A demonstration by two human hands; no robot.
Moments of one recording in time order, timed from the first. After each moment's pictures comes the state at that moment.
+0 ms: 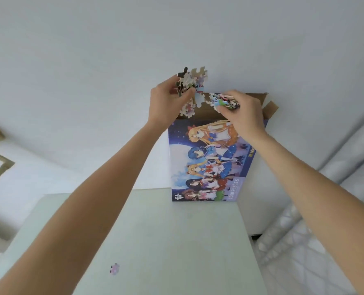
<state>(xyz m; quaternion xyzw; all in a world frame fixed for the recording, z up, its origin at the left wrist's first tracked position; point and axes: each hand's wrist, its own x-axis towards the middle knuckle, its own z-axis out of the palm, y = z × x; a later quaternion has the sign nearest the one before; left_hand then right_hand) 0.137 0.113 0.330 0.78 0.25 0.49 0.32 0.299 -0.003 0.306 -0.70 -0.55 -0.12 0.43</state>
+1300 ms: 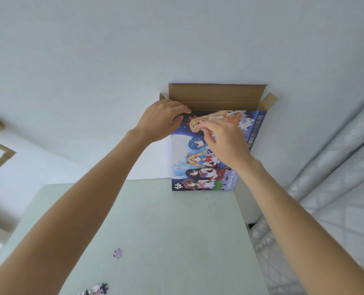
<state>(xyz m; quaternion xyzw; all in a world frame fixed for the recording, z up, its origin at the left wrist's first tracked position) 0.100 0.124 0.290 0.95 0.16 0.26 -0.02 0.233 -0.030 0.266 -0.67 -0.64 -0.18 0.33</state>
